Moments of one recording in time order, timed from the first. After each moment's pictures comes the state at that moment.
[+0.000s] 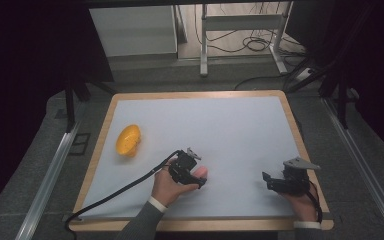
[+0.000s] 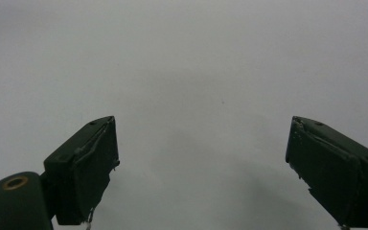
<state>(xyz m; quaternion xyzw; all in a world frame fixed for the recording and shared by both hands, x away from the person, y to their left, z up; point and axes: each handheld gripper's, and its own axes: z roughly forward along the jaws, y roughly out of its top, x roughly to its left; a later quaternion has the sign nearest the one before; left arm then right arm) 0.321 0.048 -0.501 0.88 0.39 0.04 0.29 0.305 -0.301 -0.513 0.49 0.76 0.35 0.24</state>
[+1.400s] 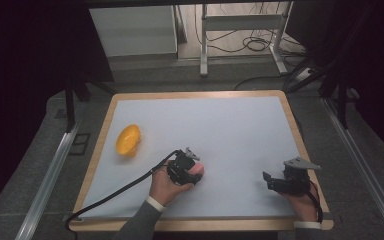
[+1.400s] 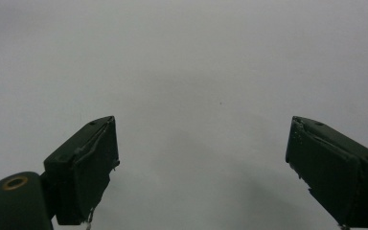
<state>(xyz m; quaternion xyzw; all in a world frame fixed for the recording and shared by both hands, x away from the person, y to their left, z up) 0.319 0.054 -0.496 0.88 0.37 0.06 0.29 0.305 -0.302 -0.512 0.49 0.76 0.35 0.24</state>
